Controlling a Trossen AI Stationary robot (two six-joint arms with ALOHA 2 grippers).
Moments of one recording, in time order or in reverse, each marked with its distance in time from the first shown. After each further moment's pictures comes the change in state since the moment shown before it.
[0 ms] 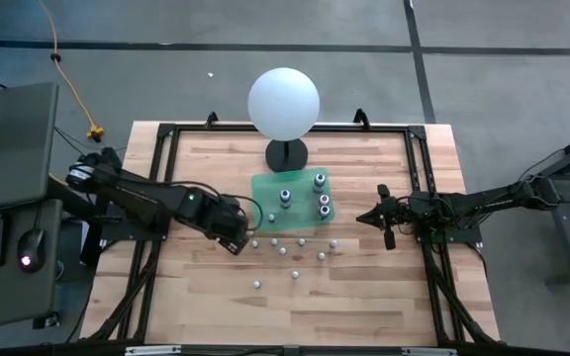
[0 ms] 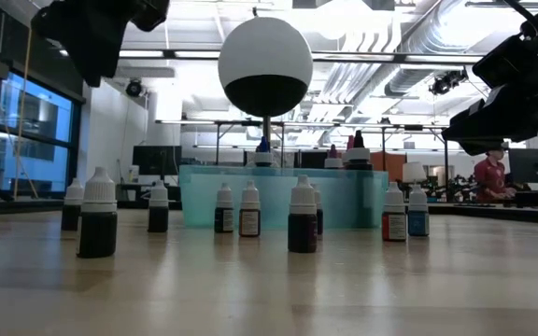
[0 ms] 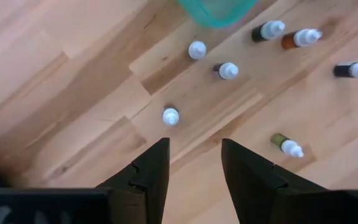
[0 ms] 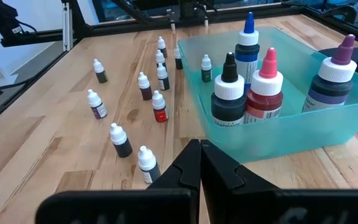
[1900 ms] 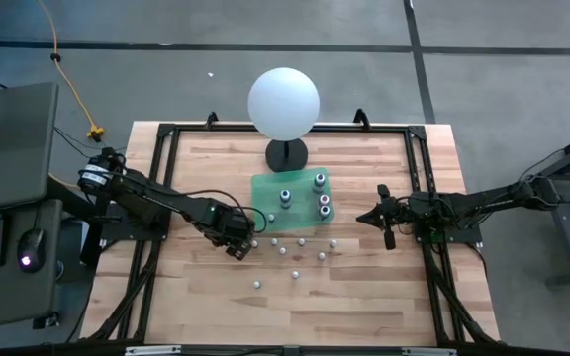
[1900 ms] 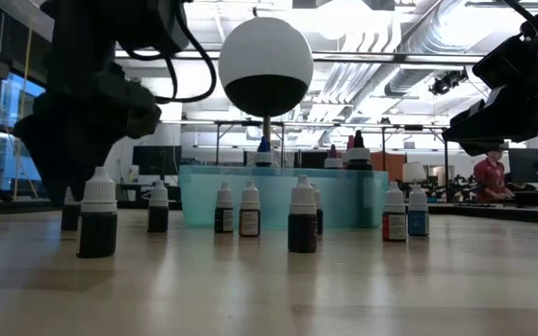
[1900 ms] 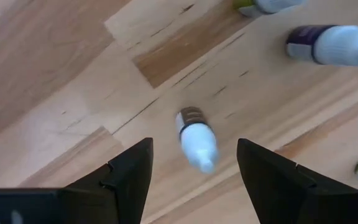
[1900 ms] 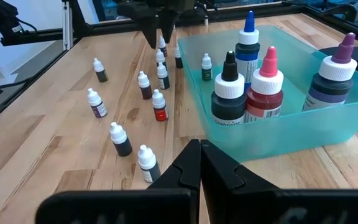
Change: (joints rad) left arm 0.082 0.112 -0.385 0.445 0.195 0.051; right arm 0.000 0.000 0.000 -0.006 0.000 0.000
